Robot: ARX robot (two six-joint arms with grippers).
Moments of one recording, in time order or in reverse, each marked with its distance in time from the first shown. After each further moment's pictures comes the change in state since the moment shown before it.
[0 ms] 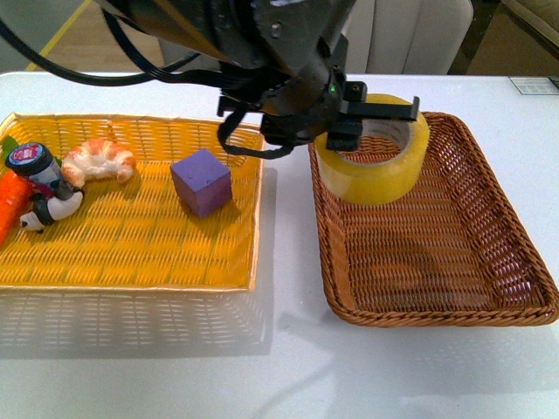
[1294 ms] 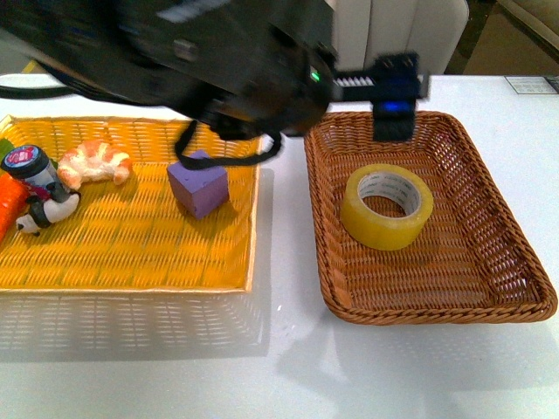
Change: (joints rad) left arm 0.068 -0.327 -0.408 0.309 0.052 -0.065; right arm 0.000 0.000 0.000 0.000 0.000 0.000
